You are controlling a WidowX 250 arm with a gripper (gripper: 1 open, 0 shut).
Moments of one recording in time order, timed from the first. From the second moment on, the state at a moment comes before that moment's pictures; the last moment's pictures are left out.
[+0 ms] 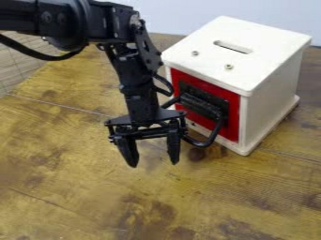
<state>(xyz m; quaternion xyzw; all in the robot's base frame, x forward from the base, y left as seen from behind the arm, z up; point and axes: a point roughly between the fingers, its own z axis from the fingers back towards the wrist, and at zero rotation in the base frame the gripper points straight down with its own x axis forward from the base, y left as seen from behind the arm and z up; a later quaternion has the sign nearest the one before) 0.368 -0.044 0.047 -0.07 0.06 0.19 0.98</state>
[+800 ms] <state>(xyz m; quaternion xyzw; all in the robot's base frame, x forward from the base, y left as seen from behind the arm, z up) 0.369 -0.046 0.043 -0.09 0.07 0.18 0.98</state>
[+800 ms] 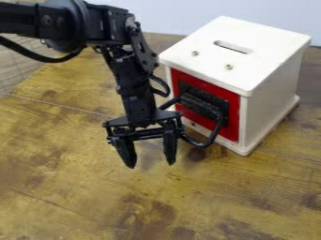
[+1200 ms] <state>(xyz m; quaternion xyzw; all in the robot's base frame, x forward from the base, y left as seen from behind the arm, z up) 0.369 -0.049 0.042 -0.09 0.07 0.15 0.98</state>
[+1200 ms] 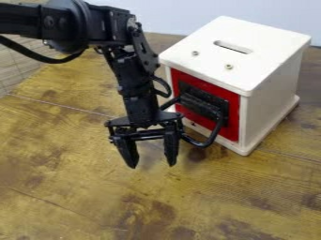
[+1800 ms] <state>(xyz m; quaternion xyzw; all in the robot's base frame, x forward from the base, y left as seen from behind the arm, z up) 0.369 -0.060 0.045 -0.11 0.08 0.09 0.99</state>
